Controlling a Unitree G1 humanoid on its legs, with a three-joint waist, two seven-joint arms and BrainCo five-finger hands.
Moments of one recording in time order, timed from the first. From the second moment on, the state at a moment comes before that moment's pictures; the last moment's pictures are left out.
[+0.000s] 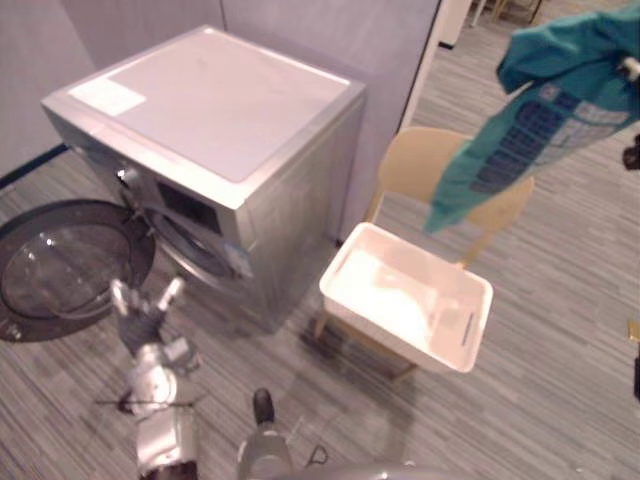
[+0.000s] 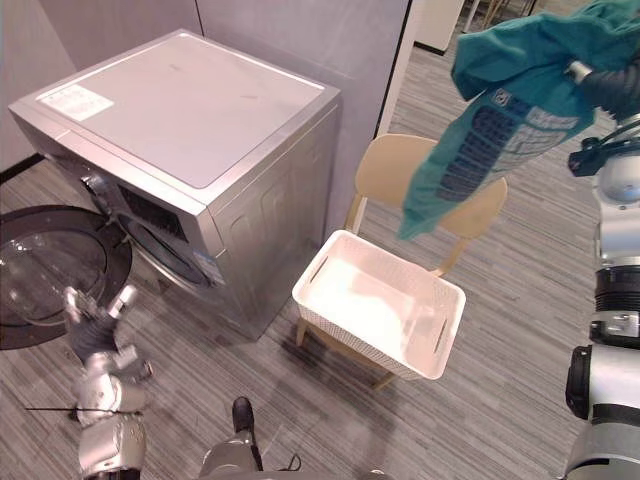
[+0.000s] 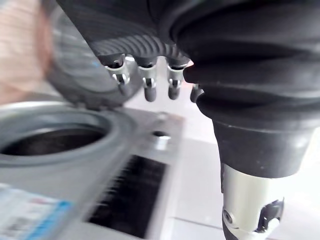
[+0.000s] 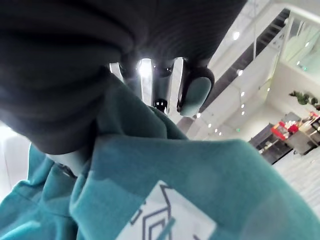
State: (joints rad) left arm 0.07 0.07 0.37 -0.14 -0.30 -0.25 0.29; right arm -0.81 -0.95 -0.12 0.52 -0.09 -0.15 -0.17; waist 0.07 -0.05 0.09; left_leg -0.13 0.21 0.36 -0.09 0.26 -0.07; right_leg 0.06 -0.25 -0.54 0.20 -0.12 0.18
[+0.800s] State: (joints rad) left arm -0.88 0.20 -0.44 0.33 -0.40 -0.27 0.12; right arm -1.22 -0.81 0.13 0.52 -0.06 -0.15 -0.17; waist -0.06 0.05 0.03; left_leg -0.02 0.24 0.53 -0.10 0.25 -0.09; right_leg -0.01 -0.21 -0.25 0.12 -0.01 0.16
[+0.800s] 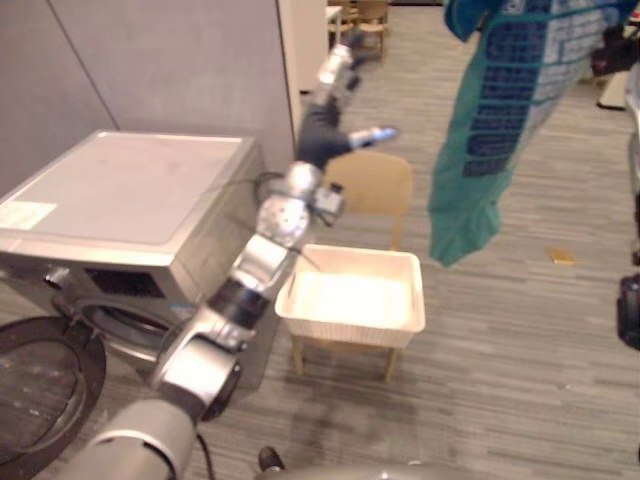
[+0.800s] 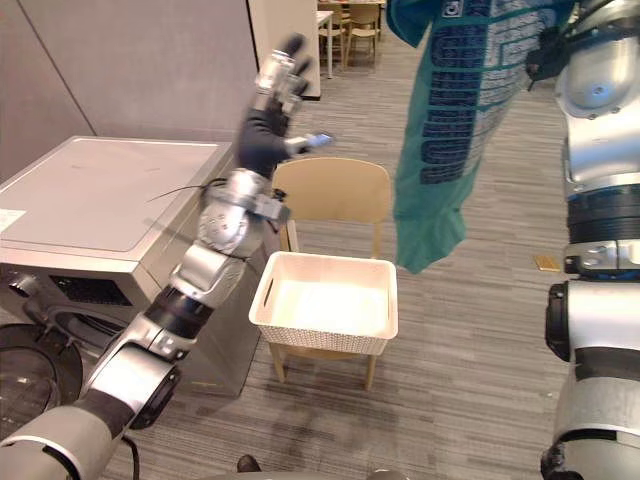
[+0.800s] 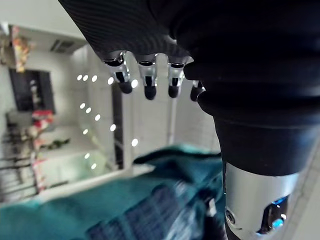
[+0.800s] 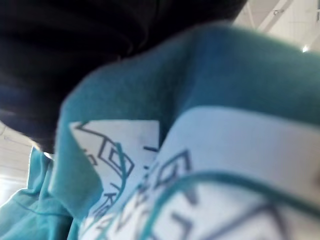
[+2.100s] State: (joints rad) left arm -1.35 -0.01 -0.46 0.84 -0.43 -0.18 0.22; right arm -1.31 -0.52 0.22 0.44 0.05 -0.14 -0.18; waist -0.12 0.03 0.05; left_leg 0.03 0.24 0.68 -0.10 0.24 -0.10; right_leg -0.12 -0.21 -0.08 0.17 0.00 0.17
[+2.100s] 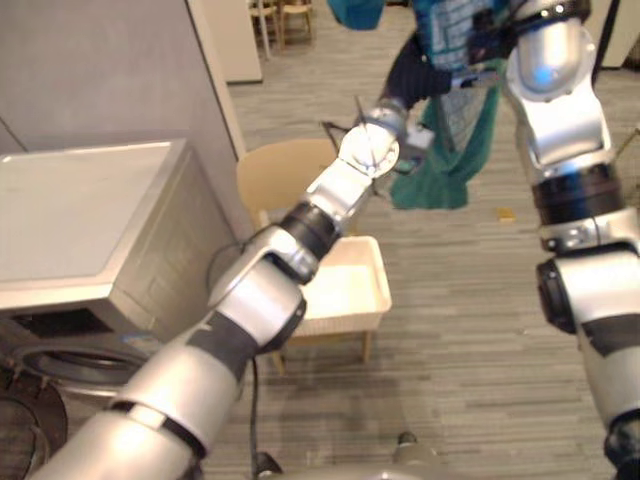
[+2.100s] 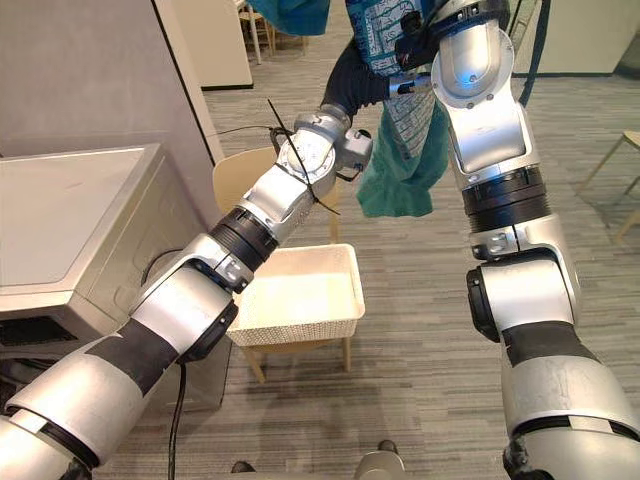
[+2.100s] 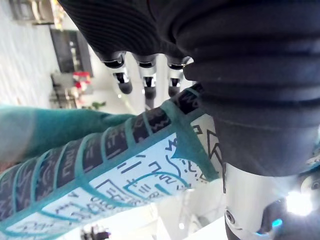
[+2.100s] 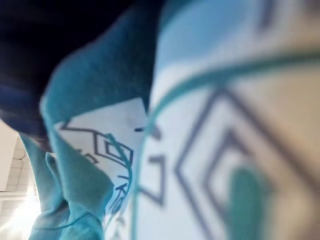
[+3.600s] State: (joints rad) left arm -0.50 0.30 -0.19 0.05 -0.06 -0.20 0.13; right arm -0.07 -0.52 -0.92 0.14 0.03 -0.11 -0.24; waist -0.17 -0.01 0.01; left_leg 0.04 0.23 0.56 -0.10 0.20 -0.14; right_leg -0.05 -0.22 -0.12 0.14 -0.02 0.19
